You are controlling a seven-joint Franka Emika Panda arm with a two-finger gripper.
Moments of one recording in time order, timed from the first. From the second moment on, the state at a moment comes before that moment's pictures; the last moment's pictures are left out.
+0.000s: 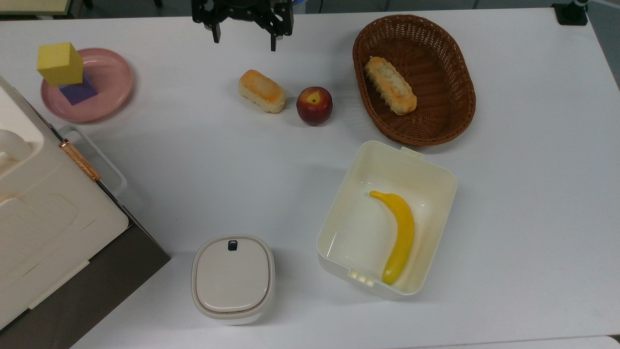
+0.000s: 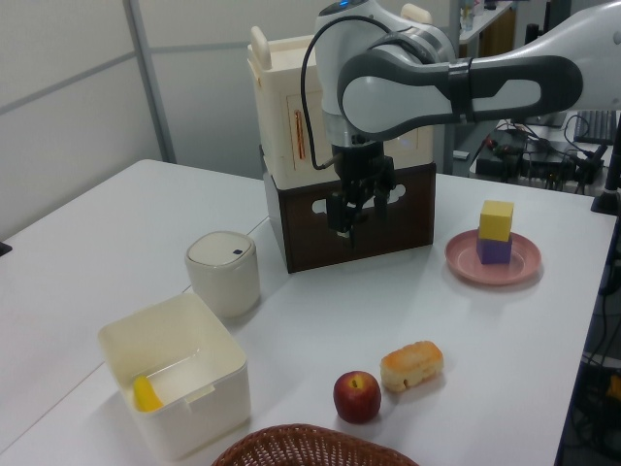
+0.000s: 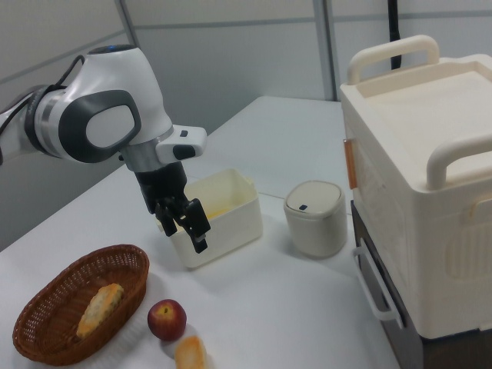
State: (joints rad) arm 0.03 0.02 -0.02 -1.69 -0.07 1.69 0.13
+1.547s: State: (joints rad) arm -0.49 0.08 -0.05 -1.69 -0.10 1.74 -0.67
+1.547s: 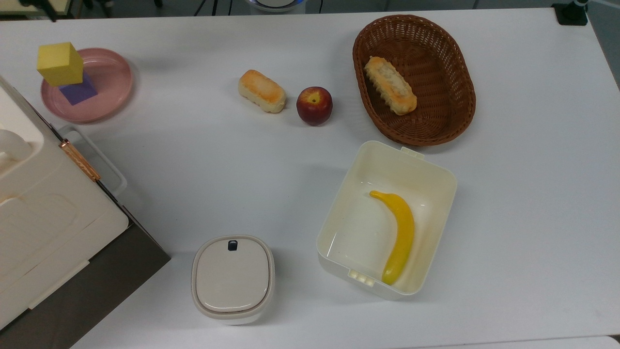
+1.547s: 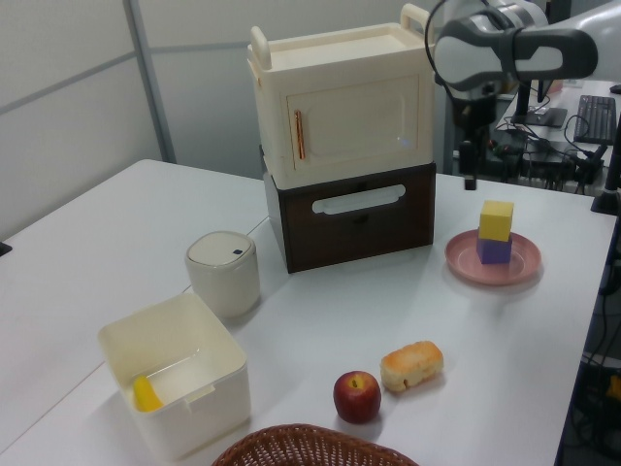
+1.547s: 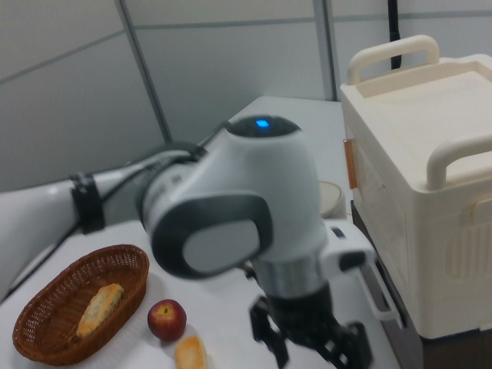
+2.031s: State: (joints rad) arm -0.60 0.24 -0.05 -1.74 -0.24 1.95 -0.75
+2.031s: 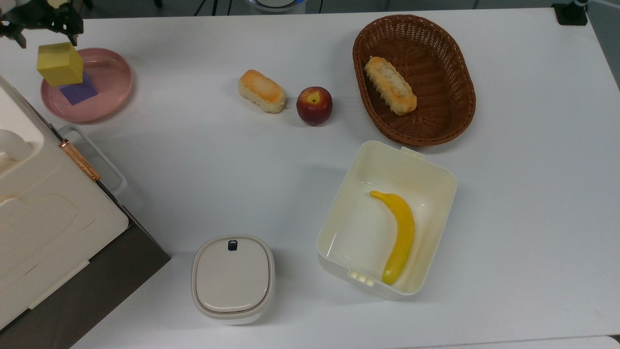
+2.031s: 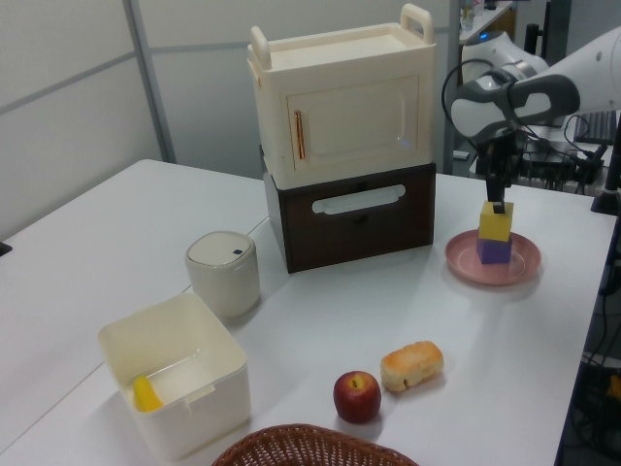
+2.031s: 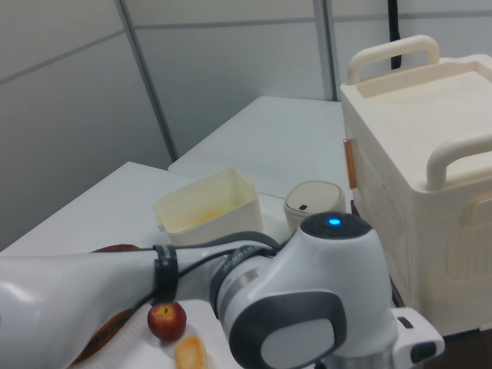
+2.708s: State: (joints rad) arm -0.61 0.33 -0.03 -1.74 -0.19 1.99 -0.76
